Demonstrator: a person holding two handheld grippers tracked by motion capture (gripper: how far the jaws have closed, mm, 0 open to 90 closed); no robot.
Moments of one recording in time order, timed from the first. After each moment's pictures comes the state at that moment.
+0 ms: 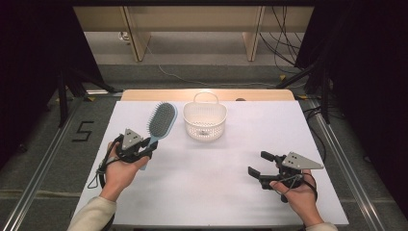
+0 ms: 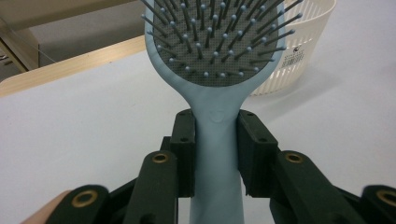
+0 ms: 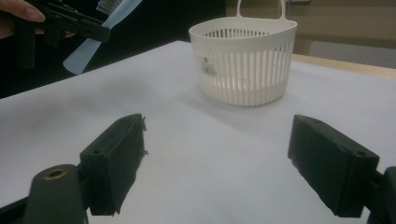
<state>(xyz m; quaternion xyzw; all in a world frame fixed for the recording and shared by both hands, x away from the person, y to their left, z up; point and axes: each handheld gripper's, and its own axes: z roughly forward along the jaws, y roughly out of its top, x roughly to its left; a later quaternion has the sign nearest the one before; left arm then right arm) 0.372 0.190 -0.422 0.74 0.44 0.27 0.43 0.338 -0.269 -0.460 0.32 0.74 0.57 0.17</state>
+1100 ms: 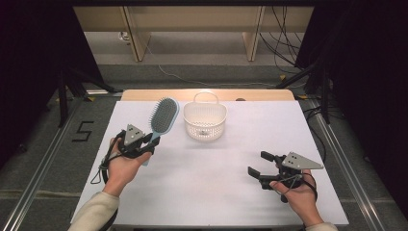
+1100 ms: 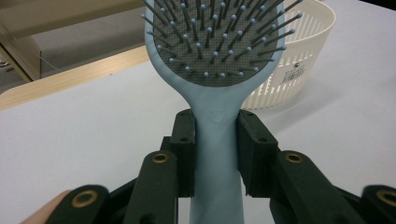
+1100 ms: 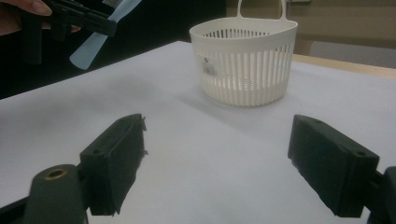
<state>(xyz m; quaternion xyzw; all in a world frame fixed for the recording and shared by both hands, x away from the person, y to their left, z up) 0.381 0.184 -0.416 0.74 0.44 0.27 0.44 0.337 -0.268 -0.460 0.32 0.74 0.57 0.17</state>
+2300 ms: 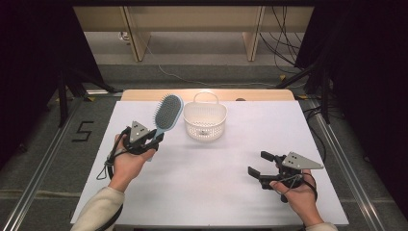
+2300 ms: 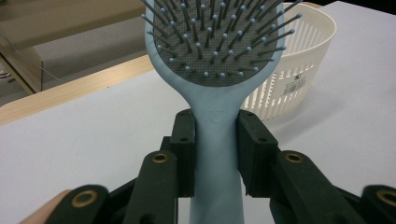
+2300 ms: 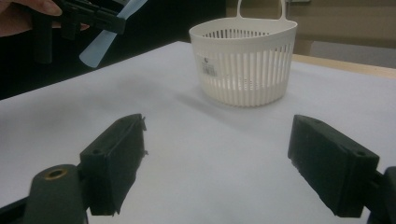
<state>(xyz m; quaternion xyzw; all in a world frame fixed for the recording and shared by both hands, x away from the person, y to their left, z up) 0.392 0.174 -0.416 0.74 0.42 0.28 0.44 0.338 -0.269 -0.460 0.32 0.74 0.57 0.17</state>
